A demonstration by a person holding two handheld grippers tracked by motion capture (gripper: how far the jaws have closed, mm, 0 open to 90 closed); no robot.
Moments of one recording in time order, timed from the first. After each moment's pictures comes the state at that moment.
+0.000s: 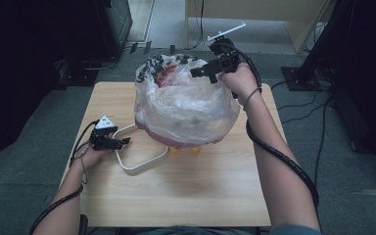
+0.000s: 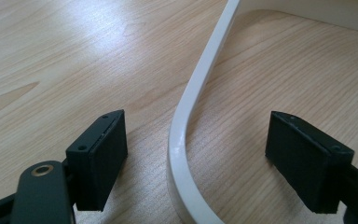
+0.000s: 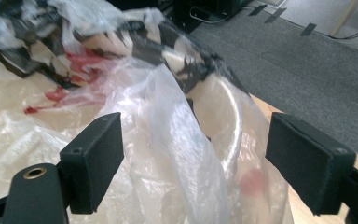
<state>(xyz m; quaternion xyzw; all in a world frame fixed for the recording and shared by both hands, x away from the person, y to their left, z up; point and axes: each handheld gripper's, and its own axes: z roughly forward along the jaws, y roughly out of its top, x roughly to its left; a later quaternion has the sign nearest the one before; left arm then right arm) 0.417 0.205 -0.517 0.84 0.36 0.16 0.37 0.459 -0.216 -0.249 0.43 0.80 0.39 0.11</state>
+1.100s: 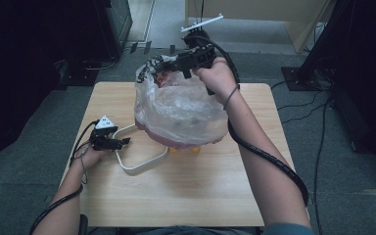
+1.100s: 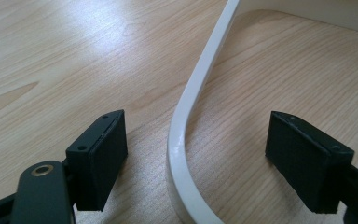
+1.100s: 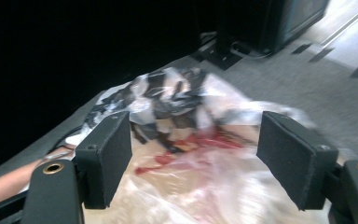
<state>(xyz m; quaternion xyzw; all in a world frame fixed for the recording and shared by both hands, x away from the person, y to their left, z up) 0.417 0.205 -0.517 0.84 0.36 0.16 0.37 0.445 -0.150 -0.221 0.37 0.80 0.47 0.08</state>
